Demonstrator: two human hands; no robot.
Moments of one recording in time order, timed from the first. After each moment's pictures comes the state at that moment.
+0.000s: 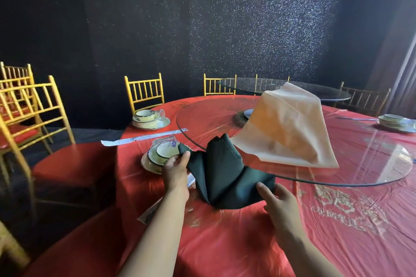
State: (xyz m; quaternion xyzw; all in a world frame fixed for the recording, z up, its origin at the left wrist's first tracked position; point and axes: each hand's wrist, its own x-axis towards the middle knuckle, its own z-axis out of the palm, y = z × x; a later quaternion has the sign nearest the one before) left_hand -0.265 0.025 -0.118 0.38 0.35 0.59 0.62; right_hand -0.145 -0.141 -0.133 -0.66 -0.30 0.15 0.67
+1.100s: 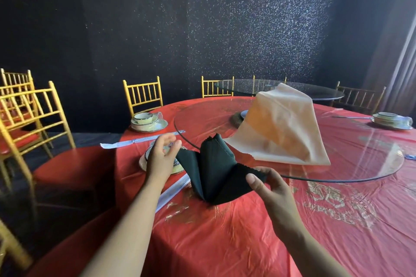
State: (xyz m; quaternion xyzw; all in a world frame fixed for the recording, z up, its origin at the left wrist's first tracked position) left_hand -0.301 0.038 -0.092 0.66 0.33 0.55 0.38; right_hand -0.156 -0.162 -0.108 -0.57 -0.40 0.20 0.70
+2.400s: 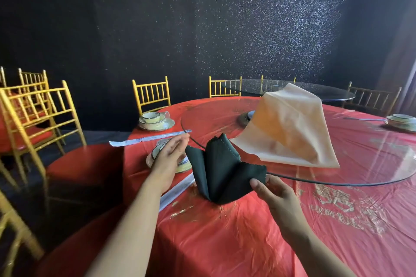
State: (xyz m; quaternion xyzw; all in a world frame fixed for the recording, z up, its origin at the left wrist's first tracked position) left_hand -0.308 0.028 -0.092 0.60 0.23 0.49 0.59; right_hand -0.145 -0.160 -0.118 -0.58 -0.42 0.22 0.67
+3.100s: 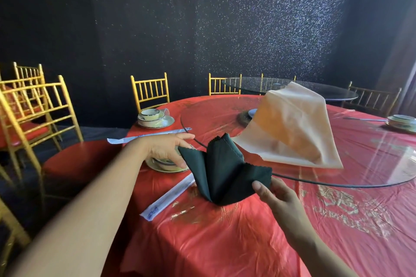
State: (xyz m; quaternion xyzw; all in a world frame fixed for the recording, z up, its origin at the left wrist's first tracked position) left_hand -0.325 0.070 -0.033 0.91 0.27 0.01 0.31; right_hand -0.146 -0.161 -0.119 -0.60 -0.44 0.22 0.63
